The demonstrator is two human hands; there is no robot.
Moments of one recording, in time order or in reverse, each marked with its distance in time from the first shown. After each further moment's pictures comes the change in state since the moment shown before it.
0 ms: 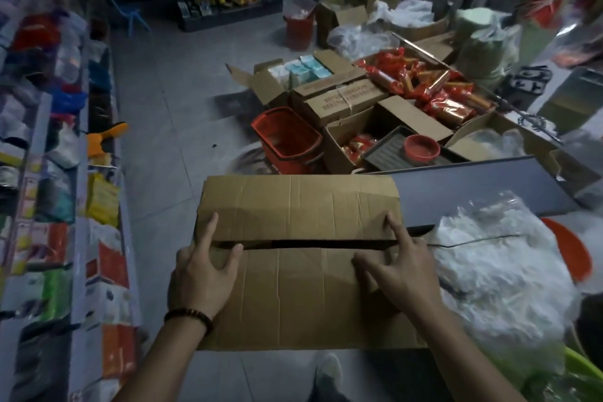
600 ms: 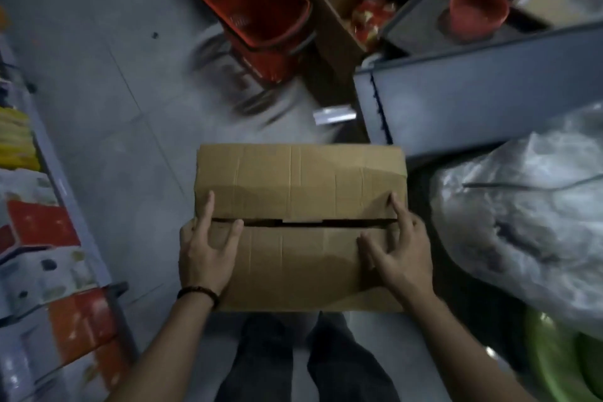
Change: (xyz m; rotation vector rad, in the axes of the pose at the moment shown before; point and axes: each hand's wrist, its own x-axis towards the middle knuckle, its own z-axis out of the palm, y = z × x) left_hand 0.132 -0.117 0.260 -0.118 -0.209 -0.169; right_hand 0.135 0.171 0.243 0.092 -0.035 0.172
